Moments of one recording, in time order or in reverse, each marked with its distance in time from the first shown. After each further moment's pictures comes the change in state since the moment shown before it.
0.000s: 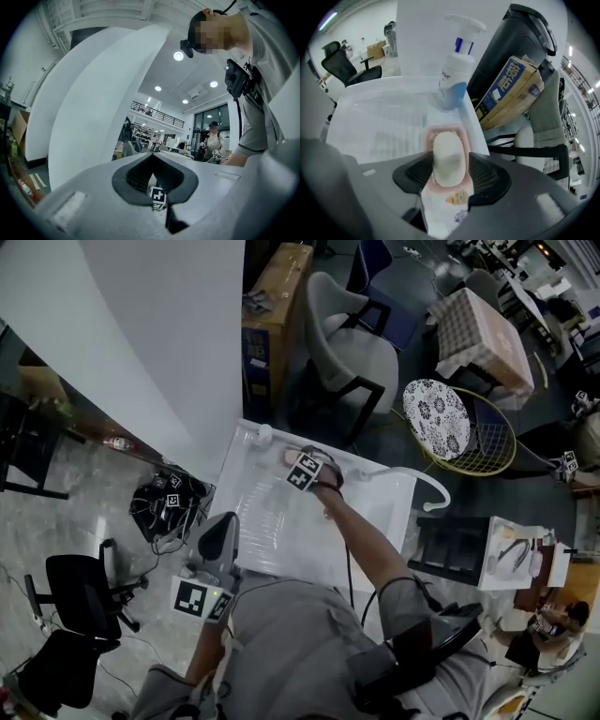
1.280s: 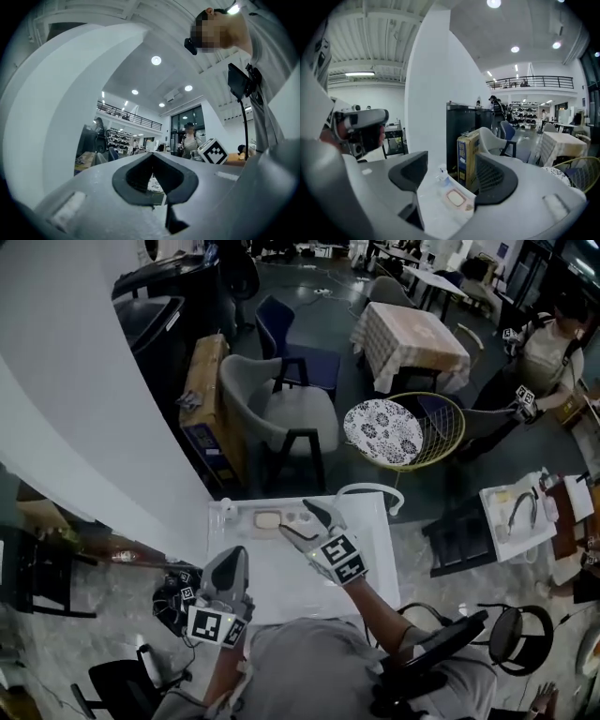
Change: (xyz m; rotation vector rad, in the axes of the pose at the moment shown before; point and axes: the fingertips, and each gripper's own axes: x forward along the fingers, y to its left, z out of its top) left arm 0.058 -0.104 0.039 0.118 -0.047 -0.287; right arm -0.412 -0.007 0.016 0.582 -0.847 -0.238
